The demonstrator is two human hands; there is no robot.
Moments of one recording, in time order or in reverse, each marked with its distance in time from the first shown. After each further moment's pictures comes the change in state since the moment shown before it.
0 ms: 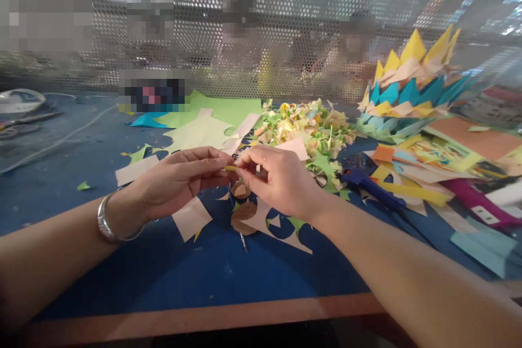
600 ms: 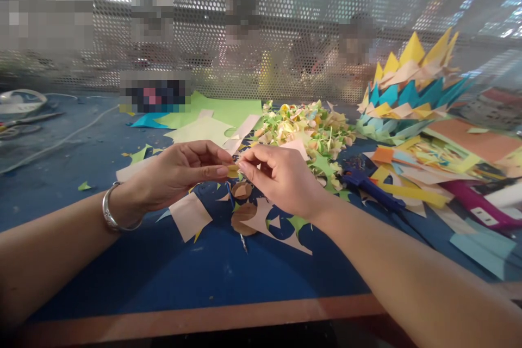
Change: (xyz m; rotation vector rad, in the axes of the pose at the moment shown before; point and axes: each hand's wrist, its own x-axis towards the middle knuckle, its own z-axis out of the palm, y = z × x) left_hand 0.001 0.007 -0.006 0.228 -0.081 0.153; right_hand -0.001 -0.001 -0.002 0.092 0.007 0.101
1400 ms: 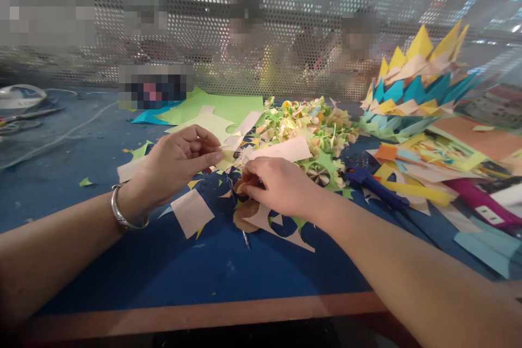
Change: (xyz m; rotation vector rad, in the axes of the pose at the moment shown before) left_hand 0.002 -0.005 -0.001 0.409 0.310 0.151; right_hand 0.006 0.002 0.004 -0.335 -0.320 0.157
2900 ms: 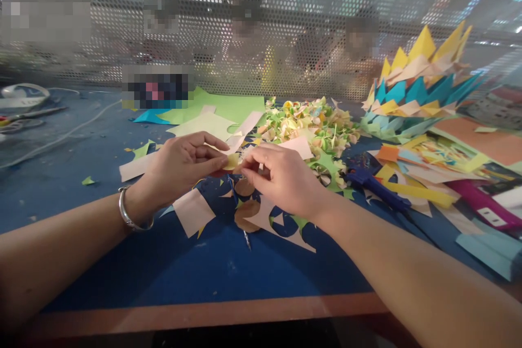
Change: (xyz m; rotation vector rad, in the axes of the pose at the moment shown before) left_hand -0.002 -0.001 0.004 -0.088 -0.085 -0.084; right_hand -0.004 0.000 0.001 0.116 0.305 -0.194
